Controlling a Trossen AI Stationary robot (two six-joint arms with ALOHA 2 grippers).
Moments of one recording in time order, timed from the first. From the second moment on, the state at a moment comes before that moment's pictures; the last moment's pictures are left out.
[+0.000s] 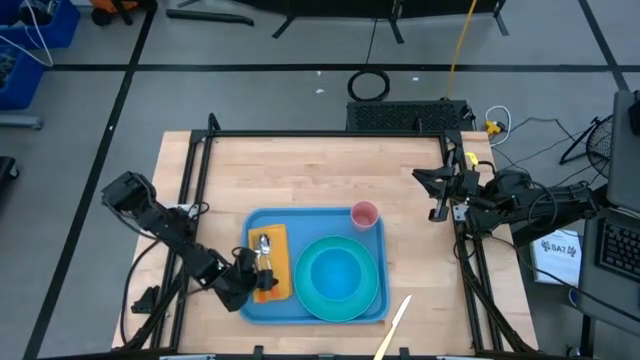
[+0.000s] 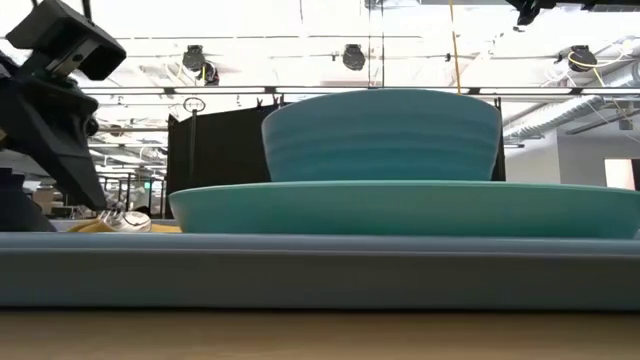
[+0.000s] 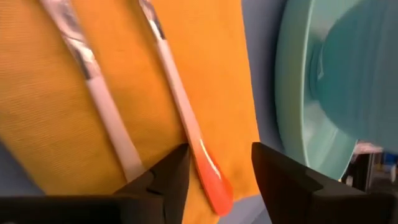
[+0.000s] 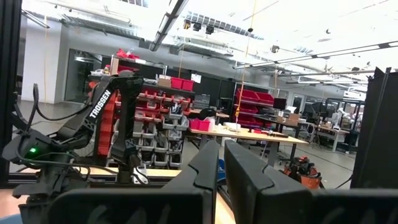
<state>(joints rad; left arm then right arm) -0.74 1.59 0.60 0.06 -0.50 -2.06 0.08 0.41 0.43 0.27 0.34 -0.25</state>
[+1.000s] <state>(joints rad) -0.71 1.40 0.60 -0.08 -0.43 -1.92 0.08 0.41 0.43 0.27 0.34 -0.25</state>
